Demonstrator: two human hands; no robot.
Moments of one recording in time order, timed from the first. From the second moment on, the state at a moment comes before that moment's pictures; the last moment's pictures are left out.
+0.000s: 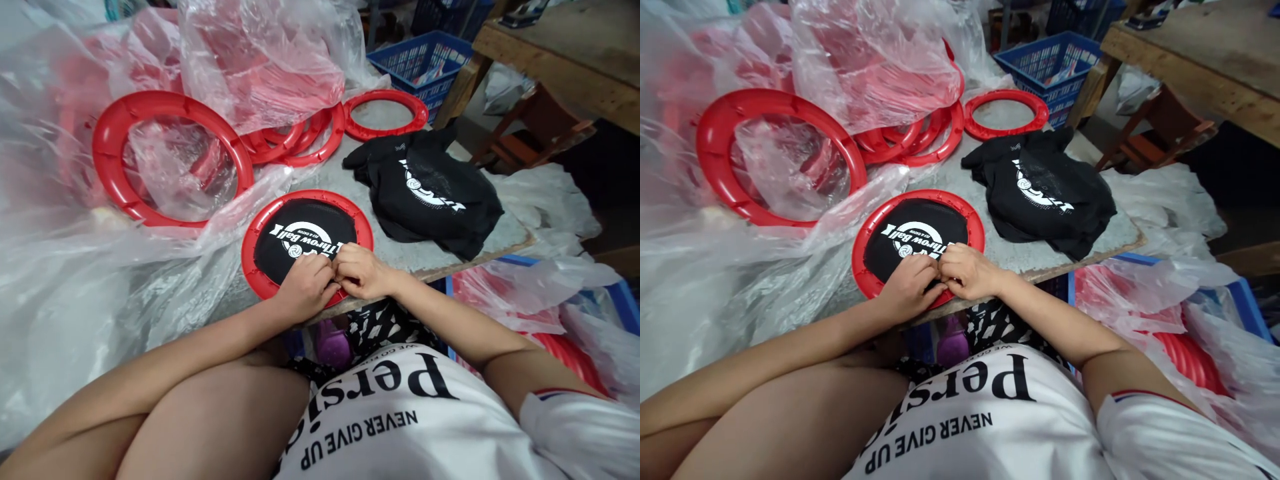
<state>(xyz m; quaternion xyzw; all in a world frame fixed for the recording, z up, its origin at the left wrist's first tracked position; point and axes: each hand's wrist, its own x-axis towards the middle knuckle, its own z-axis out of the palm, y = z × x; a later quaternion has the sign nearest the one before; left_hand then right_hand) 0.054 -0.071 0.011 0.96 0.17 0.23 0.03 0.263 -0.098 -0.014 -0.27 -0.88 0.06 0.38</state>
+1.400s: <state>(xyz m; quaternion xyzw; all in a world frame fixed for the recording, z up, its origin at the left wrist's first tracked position) 0.048 -0.068 0.005 0.96 0.06 0.26 -0.04 0.291 -0.096 -0.015 -0.26 -0.86 0.14 0.41</state>
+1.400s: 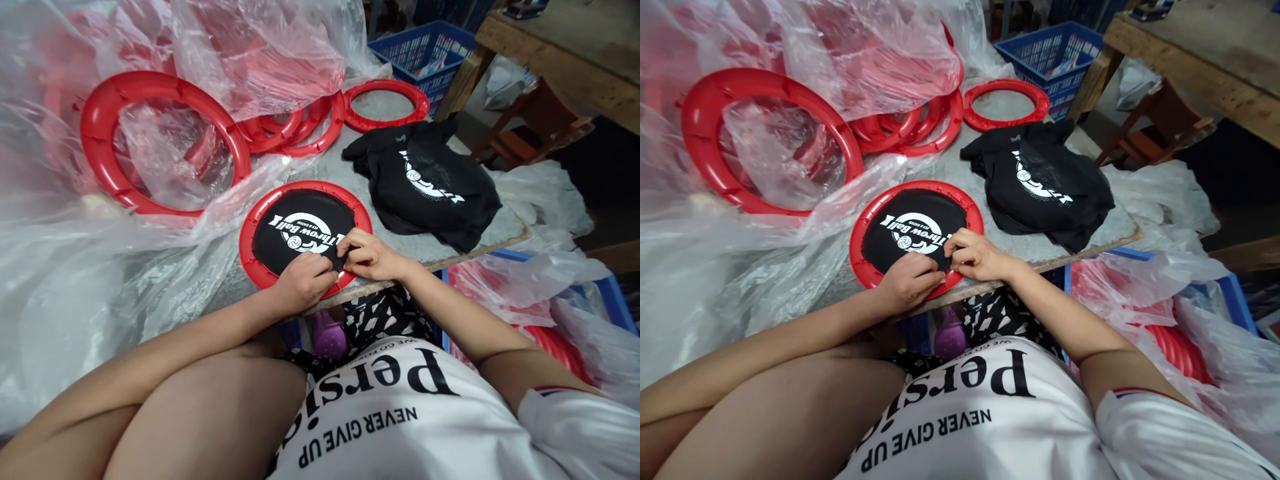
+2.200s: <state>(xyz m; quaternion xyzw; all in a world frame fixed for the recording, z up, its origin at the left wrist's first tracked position) 0.048 -0.069 0.008 0.96 0.06 0.26 -0.04 0.289 -0.096 -0.016 -0.27 -0.86 0.15 0.41</state>
